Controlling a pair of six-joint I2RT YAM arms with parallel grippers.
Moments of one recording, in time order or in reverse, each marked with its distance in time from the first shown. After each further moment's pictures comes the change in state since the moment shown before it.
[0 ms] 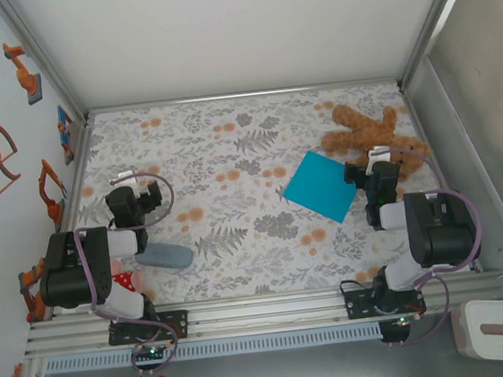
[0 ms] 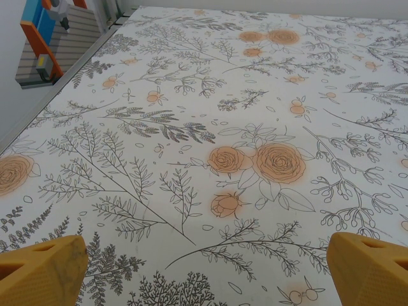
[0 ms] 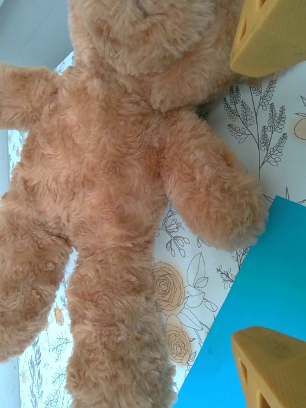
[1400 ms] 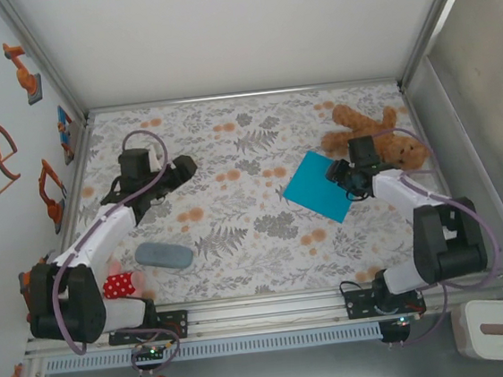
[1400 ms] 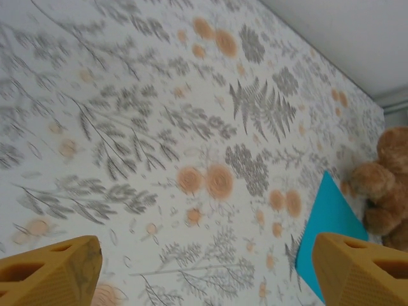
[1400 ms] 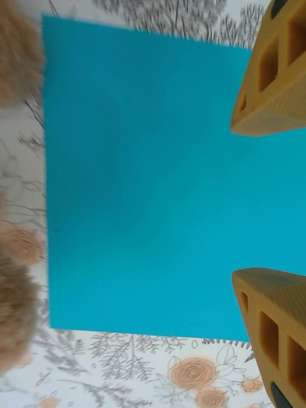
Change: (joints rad) left arm -0.229 -0.205 0.443 -0.909 0.467 -0.609; right arm 0.179 -0.083 0.445 -1.119 -0.199 0.676
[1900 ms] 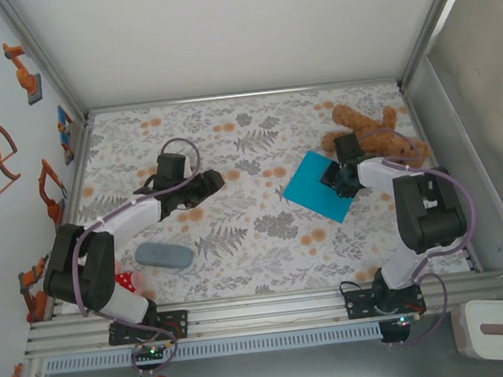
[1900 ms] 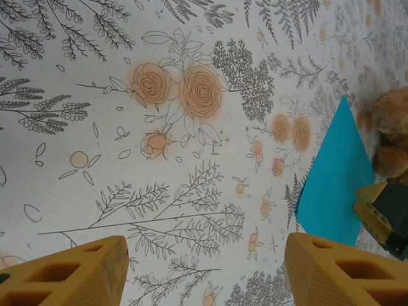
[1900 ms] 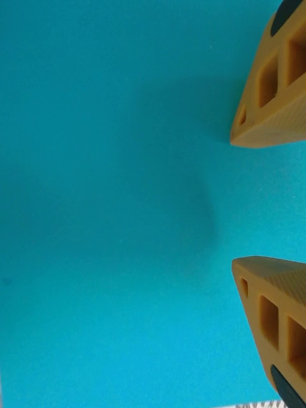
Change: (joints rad) left arm -0.166 0.204 0.013 0.052 0.035 -0.116; right arm 0.035 0.215 0.094 -0.036 0.020 0.058
